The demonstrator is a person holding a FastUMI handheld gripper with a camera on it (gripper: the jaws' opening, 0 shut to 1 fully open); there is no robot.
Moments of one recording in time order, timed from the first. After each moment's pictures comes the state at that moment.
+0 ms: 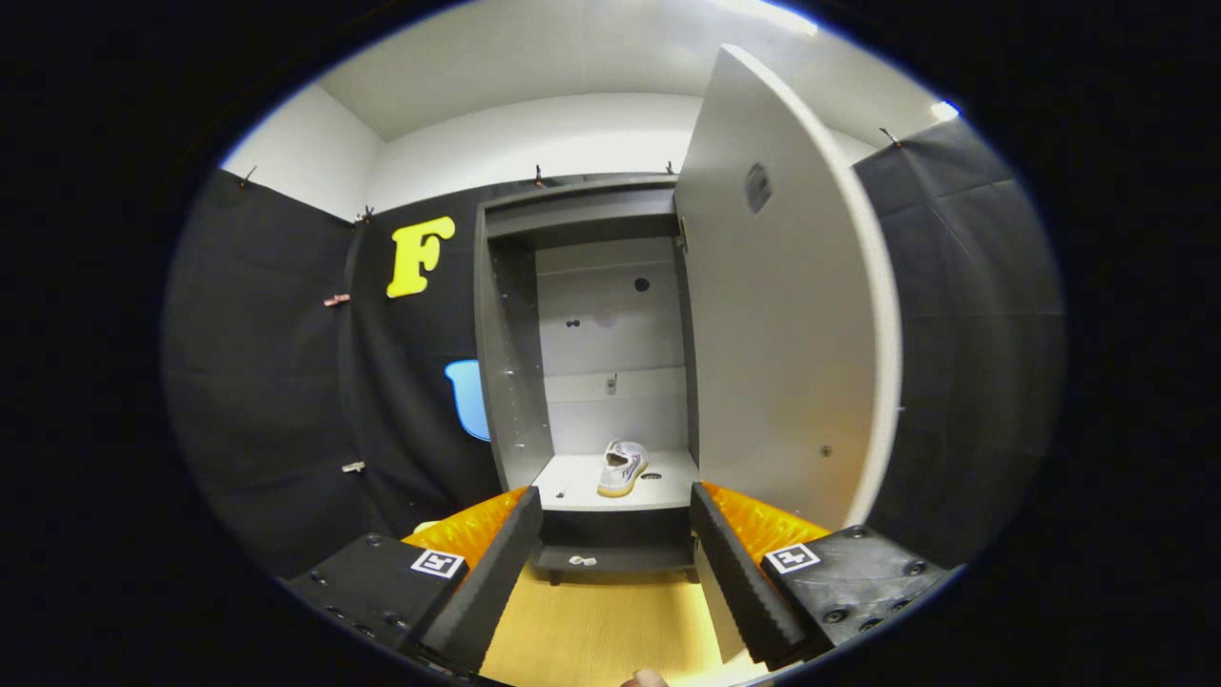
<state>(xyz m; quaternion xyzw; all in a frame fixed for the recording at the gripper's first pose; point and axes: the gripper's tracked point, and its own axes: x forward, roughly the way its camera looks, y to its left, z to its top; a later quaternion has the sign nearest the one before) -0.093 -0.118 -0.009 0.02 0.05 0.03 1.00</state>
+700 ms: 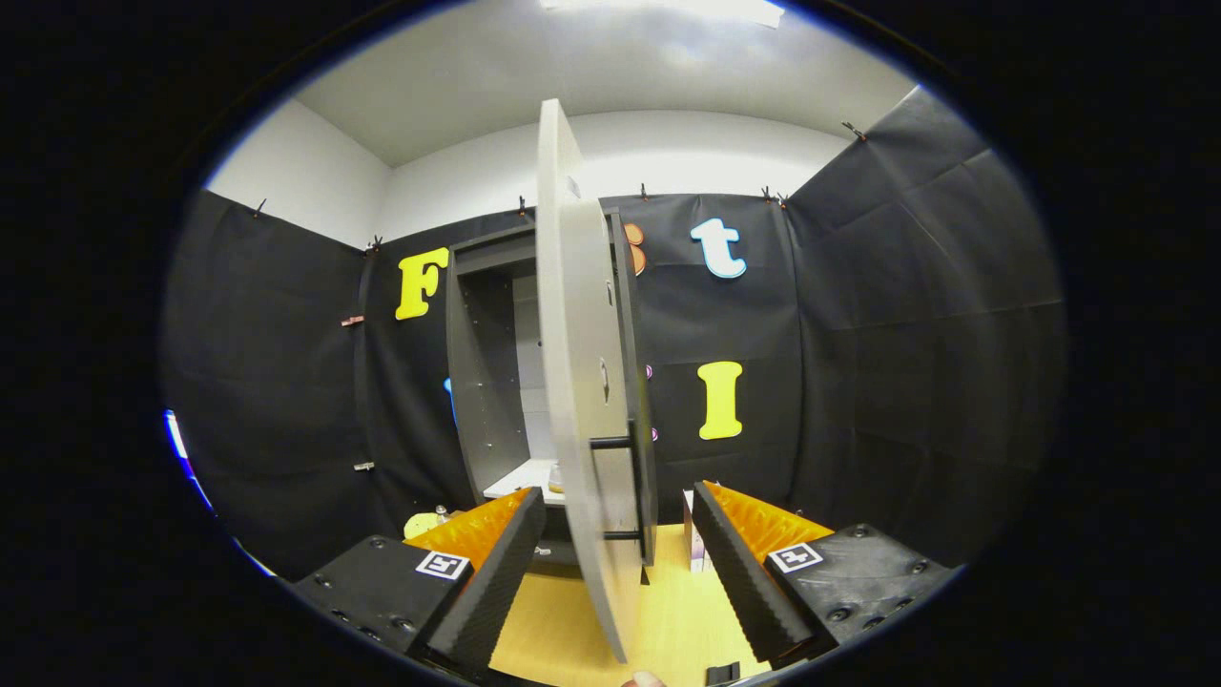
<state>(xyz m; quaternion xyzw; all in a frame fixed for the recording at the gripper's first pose) -0.123 -0.277 -0.005 0.03 0.03 0.07 1.00</state>
